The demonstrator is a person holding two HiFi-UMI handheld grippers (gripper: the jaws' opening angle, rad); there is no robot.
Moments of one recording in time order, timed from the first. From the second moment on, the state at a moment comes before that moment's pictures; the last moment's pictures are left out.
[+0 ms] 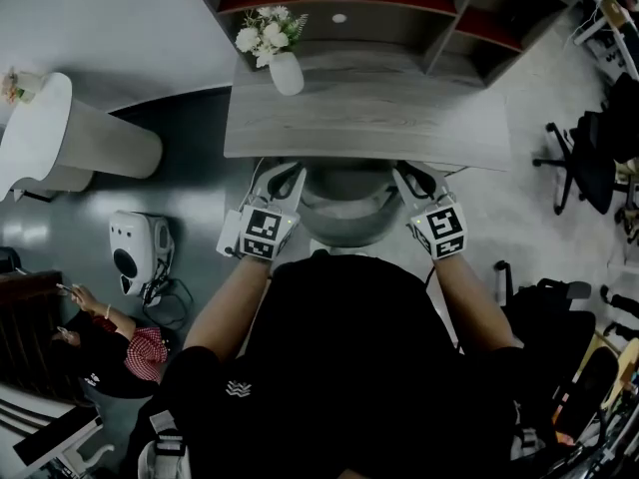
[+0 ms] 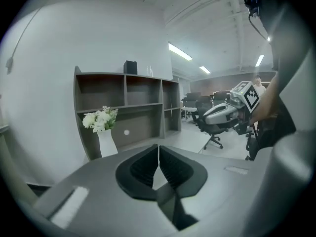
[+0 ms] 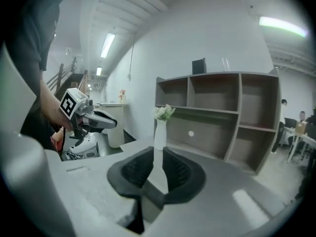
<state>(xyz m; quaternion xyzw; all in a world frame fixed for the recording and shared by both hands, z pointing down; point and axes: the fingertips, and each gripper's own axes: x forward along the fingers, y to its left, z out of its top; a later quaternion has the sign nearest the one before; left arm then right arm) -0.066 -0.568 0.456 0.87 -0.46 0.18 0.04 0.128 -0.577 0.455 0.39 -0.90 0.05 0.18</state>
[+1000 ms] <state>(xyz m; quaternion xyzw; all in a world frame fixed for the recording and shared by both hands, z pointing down) -0.069 -0.579 0.467 0.86 -0.48 0.18 0.03 0.174 -0.581 0.495 0.46 -0.86 0.08 0.19</state>
